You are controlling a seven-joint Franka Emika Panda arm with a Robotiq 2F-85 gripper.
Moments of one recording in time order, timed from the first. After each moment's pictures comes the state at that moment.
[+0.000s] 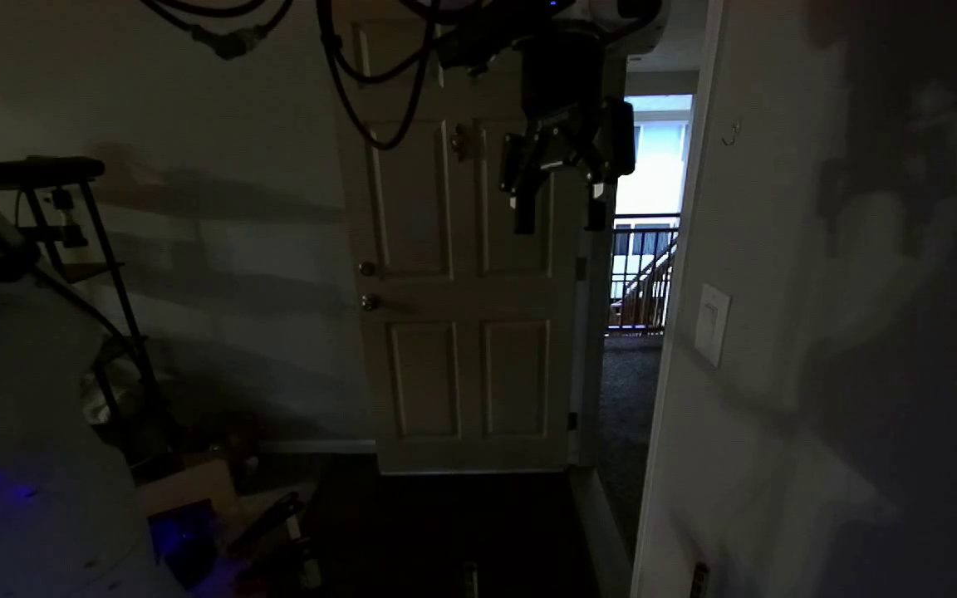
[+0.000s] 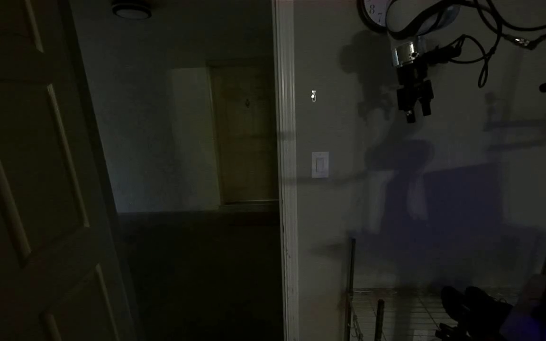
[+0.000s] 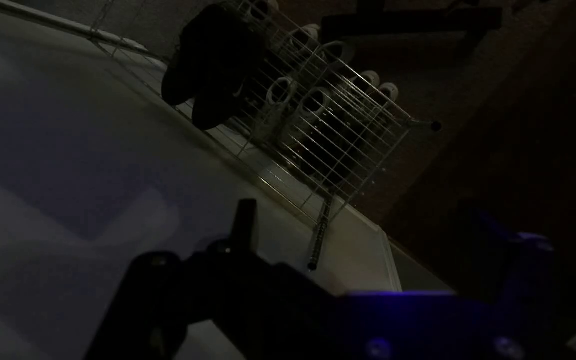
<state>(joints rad) -0.13 -0.20 -0.15 -1.93 -0.25 1.60 -0.20</state>
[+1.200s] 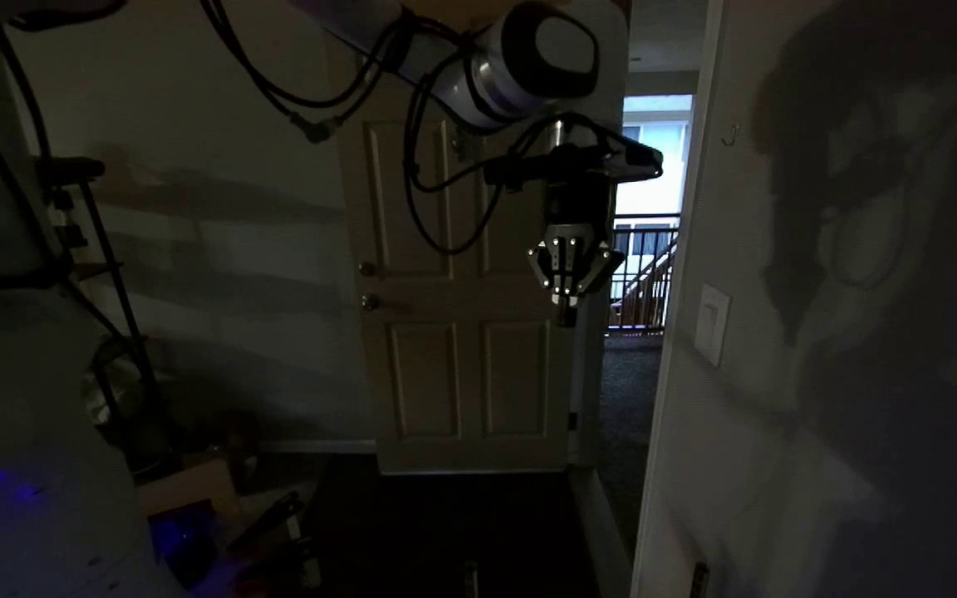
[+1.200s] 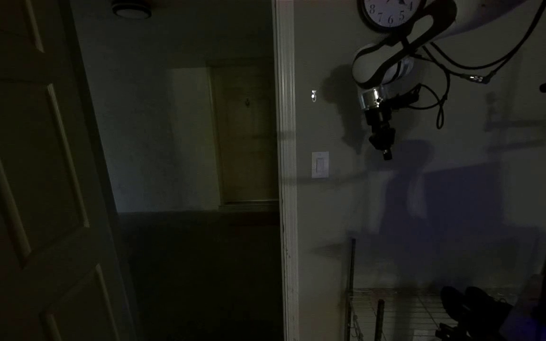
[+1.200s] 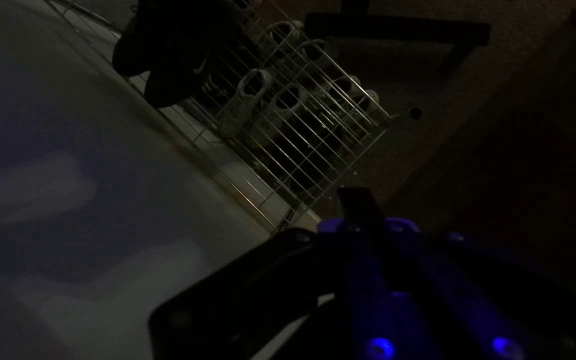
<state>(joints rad) -0.09 0.06 -0.11 -1.92 -0.20 1.78 -0.19</state>
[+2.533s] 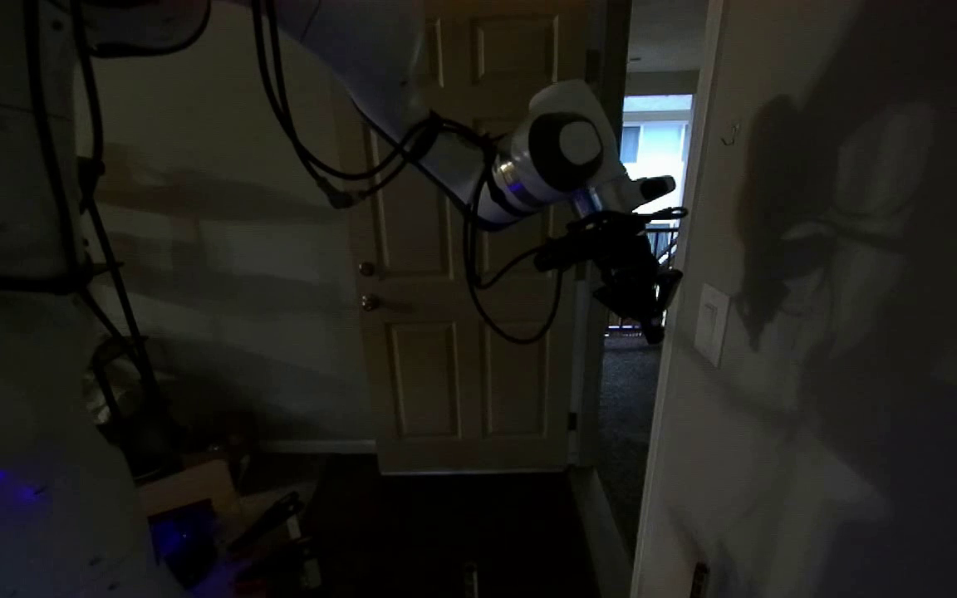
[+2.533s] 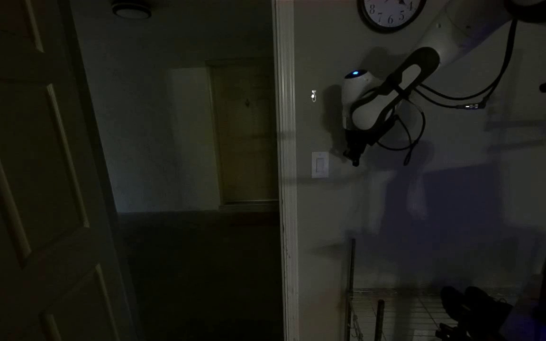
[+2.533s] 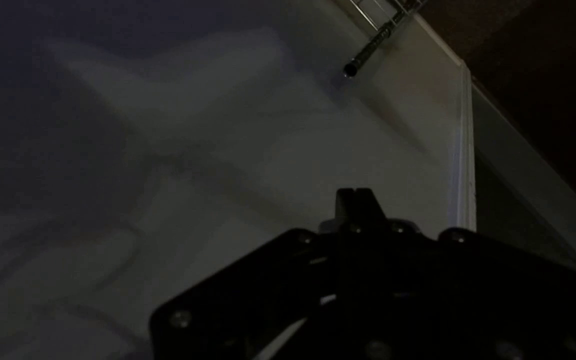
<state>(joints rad) -0.07 0.21 -0.12 -1.99 -0.49 2.46 0.09</state>
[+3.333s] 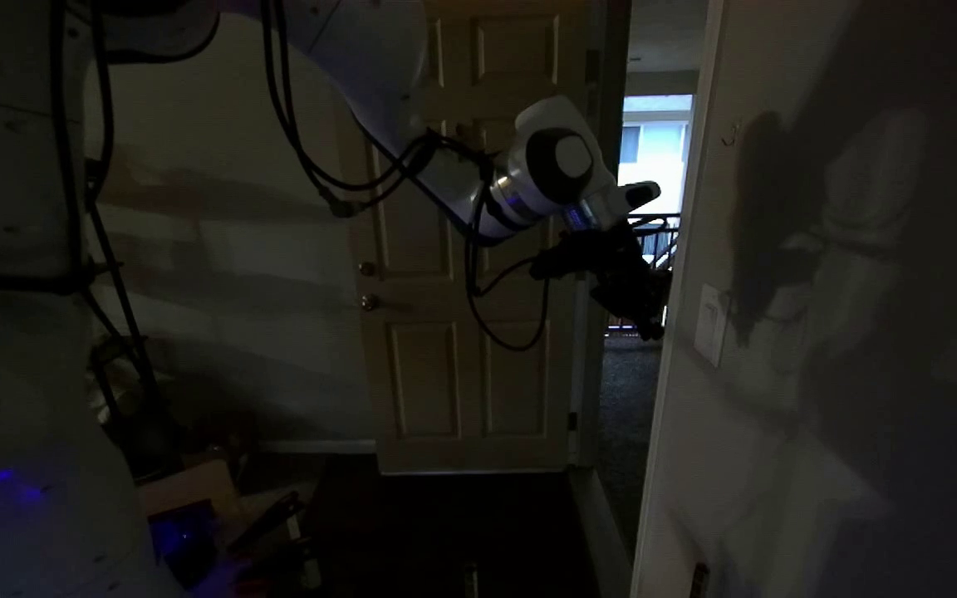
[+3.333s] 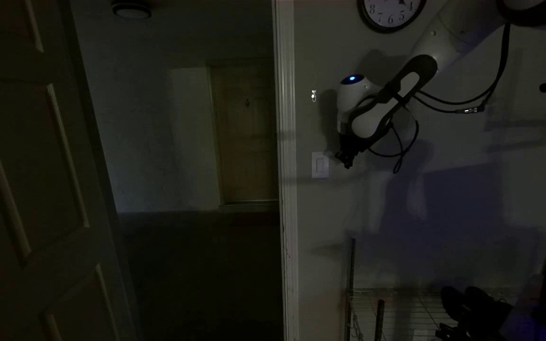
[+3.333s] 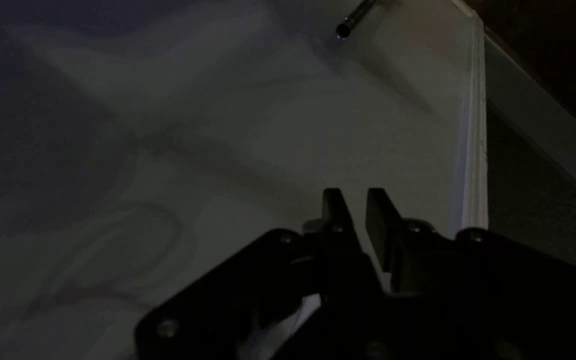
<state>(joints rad) -0.02 0.24 -0.15 -2.00 -0.56 2.56 0.27</state>
